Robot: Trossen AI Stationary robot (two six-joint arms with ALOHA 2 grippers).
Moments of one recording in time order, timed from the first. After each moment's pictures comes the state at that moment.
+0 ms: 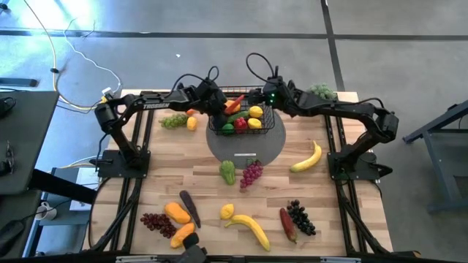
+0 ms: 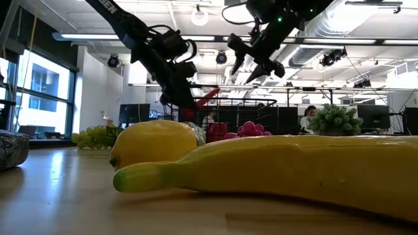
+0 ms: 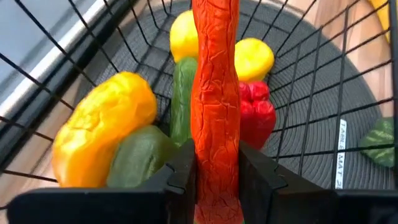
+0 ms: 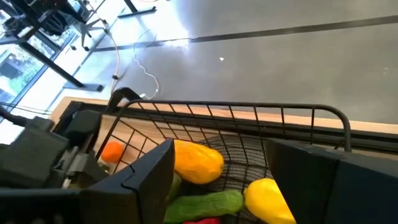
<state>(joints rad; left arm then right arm) 0.69 1.71 1.11 -0.24 0.22 0.05 -0.41 1.54 1.19 -0.23 0.43 0.76</state>
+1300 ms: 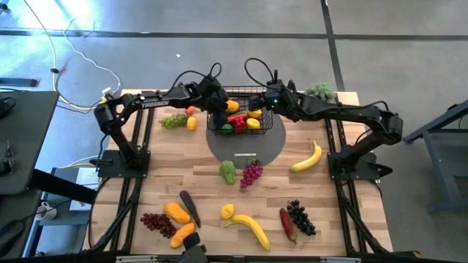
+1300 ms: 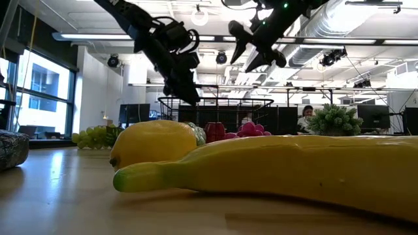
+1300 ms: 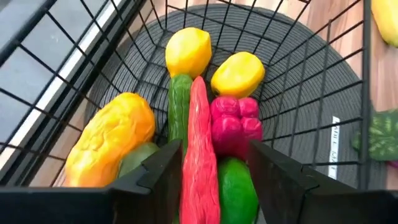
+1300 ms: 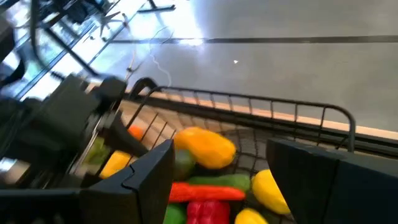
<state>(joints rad) 0.67 1.70 1.22 -0.38 0.20 0.11 -0.33 1.48 1.19 -0.27 0.45 0.70</state>
